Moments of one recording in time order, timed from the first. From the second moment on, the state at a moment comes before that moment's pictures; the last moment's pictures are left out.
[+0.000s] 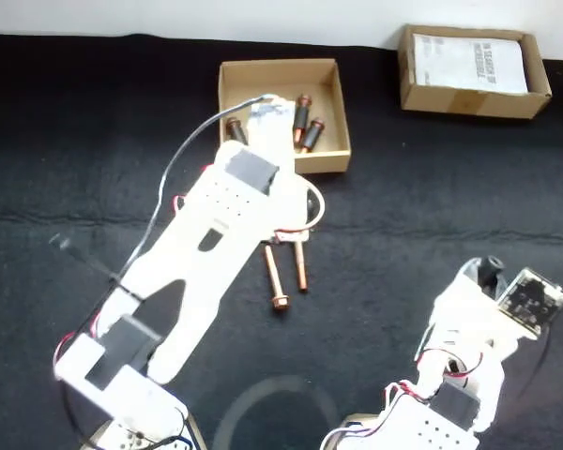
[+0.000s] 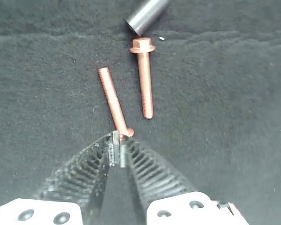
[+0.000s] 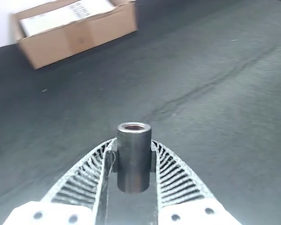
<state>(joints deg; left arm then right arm) 26.8 5.1 -1.8 83.0 36.9 25.8 -103.6 95.8 38.1 -6.0</state>
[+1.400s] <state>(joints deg) 19.5 48.0 -33.4 82.2 40.0 28.5 -103.6 95.8 38.1 -6.0</state>
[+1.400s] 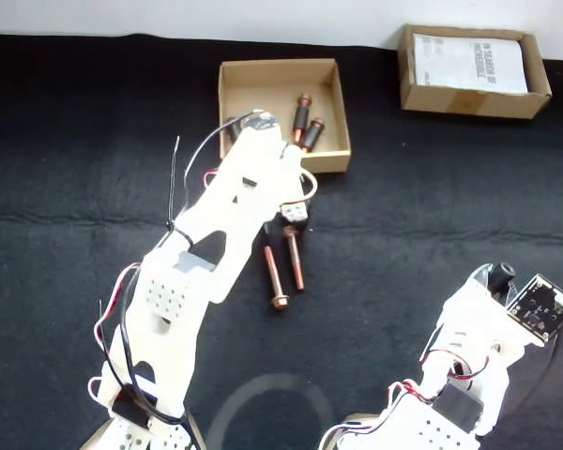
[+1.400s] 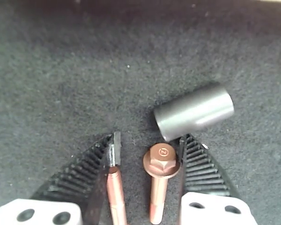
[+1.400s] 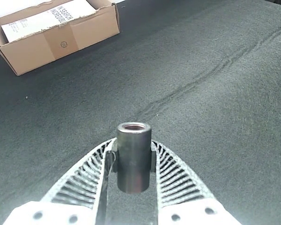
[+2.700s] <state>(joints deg) 24.2 51.6 -40.9 98.4 39.4 28.5 -103.6 95.8 38.1 -6.0</state>
